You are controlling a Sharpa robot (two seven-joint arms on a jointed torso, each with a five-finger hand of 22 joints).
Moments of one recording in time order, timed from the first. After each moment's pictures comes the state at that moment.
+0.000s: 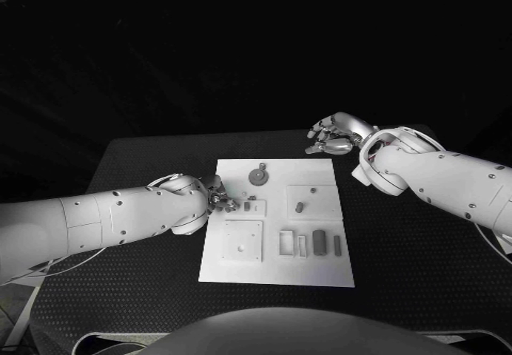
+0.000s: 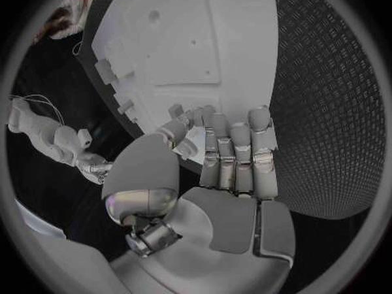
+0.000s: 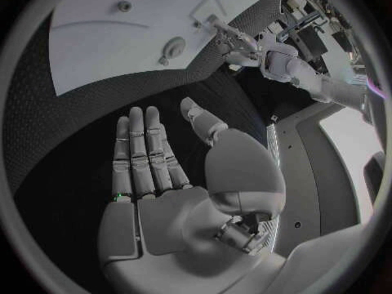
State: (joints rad) left arm 1.15 -0.70 -0.24 1.37 -1.10 -0.27 -0.55; left_hand 0.93 -0.14 0.58 -0.05 0.05 1.13 0.03 0.49 0.61 1.08 -0.06 1.02 0.62 0.93 -0.12 1.39 0.61 0.03 1.16 -0.22 0.61 1.31; right arm 1.22 -0.63 -0.06 1.19 -1.14 -0.31 0.03; right_hand 1.06 -0.10 0.55 -0.29 0.05 0.81 0.20 0.22 0.61 1.01 0.11 0.39 0.48 0.93 0.10 0.51 0.68 0.19 0.68 0.16 0.37 1.12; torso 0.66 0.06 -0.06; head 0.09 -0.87
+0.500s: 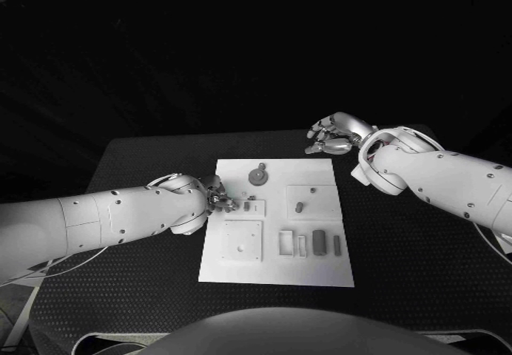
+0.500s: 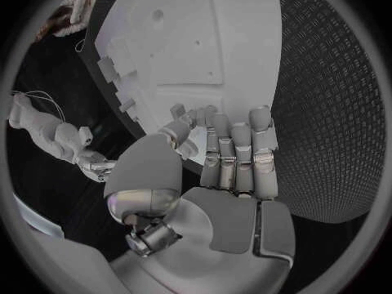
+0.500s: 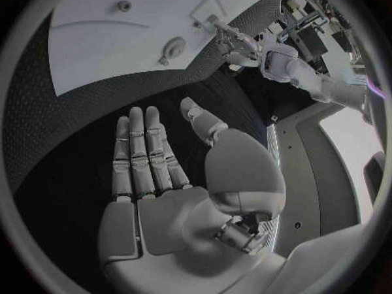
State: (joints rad) left arm 1.15 -0.70 -0.24 1.37 -1.07 -0.27 -0.54; left_hand 0.99 -0.09 0.58 -0.11 0.04 1.12 0.04 0.49 0.60 1.07 -0.06 1.02 0.62 0.93 -0.12 1.40 0.60 0.03 1.16 -0.21 0.61 1.31; right arm 1.22 -0.62 -0.06 1.19 -1.14 -0.31 0.03; right_hand 1.06 -0.10 0.55 -0.29 0.05 0.81 0.20 0.22 0.61 1.01 0.11 0.39 0.48 0.93 0.10 0.51 0.68 0.19 0.68 0.16 0.37 1.12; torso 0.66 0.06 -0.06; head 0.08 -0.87
